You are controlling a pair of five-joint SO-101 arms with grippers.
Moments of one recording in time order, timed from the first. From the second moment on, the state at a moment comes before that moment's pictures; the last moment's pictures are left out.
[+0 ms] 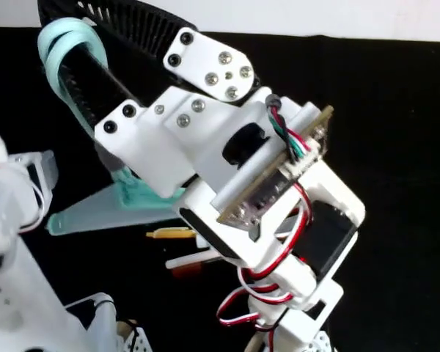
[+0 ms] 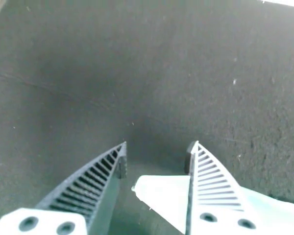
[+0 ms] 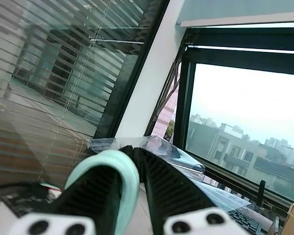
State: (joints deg) left arm -28.7 -43.5 -5.2 100.8 -6.7; right arm -54.2 7.5 -88.4 61.7 22.3
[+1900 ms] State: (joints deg) left arm -26.2 -33.5 -5.9 92.8 -23.3; right arm -50.2 21.0 -93.8 62.8 21.6
